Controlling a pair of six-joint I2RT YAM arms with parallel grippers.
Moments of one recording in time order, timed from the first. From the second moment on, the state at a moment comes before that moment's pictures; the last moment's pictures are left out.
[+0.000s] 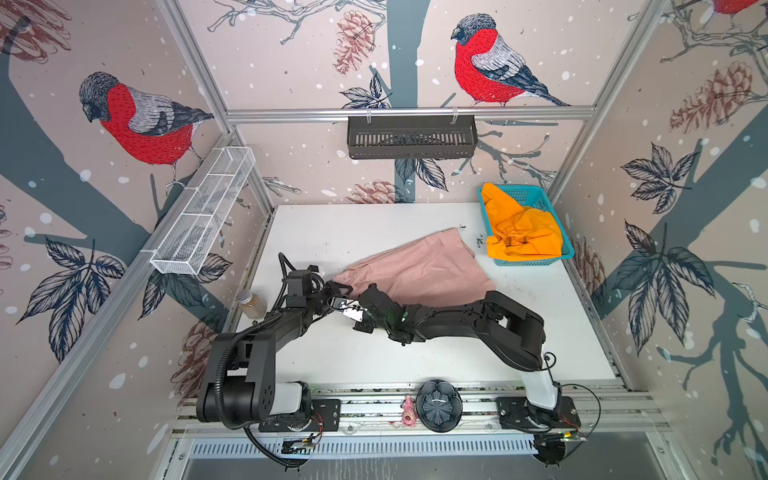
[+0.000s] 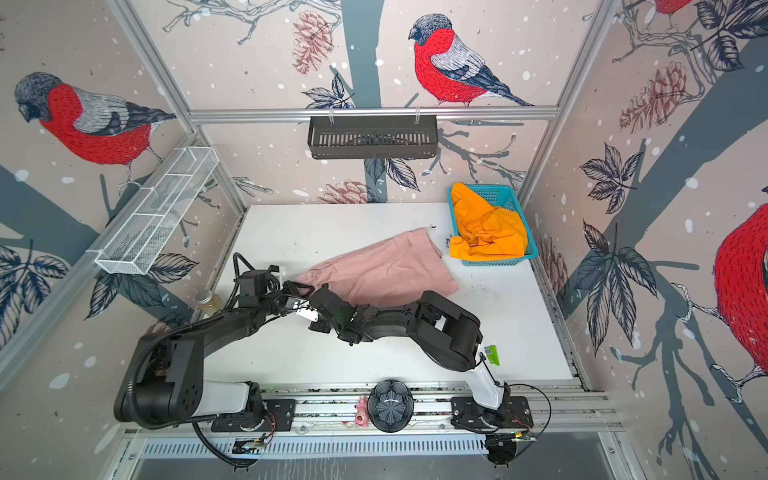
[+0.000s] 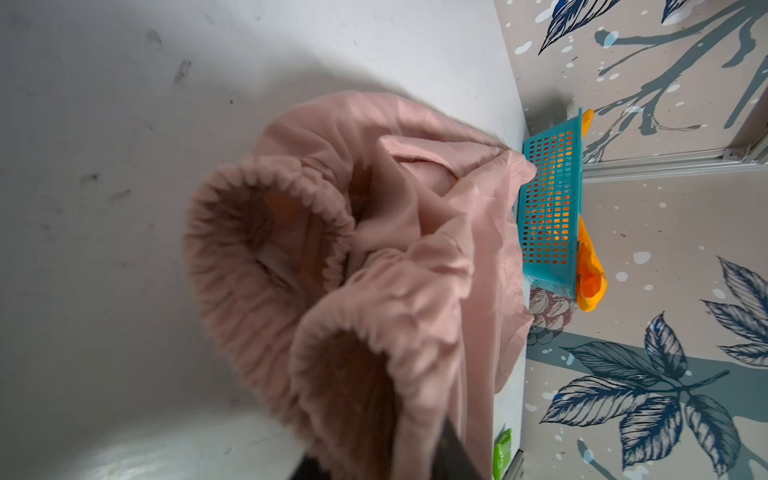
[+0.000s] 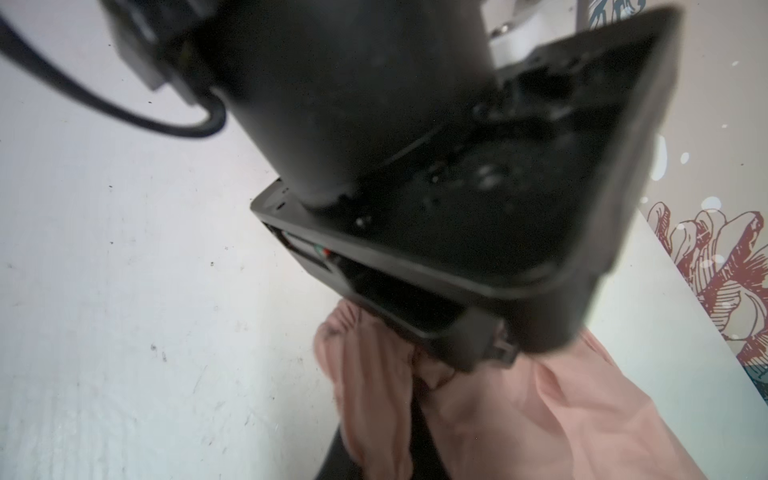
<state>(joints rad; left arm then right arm) 0.00 1.37 0.46 0.19 0.65 -0.78 1.16 2.07 1.28 0.24 0.10 -0.41</state>
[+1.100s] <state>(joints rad) 0.04 1.53 1.30 -0.86 0.37 -0.24 0.99 2.11 1.35 -0.03 -0.10 -0.17</state>
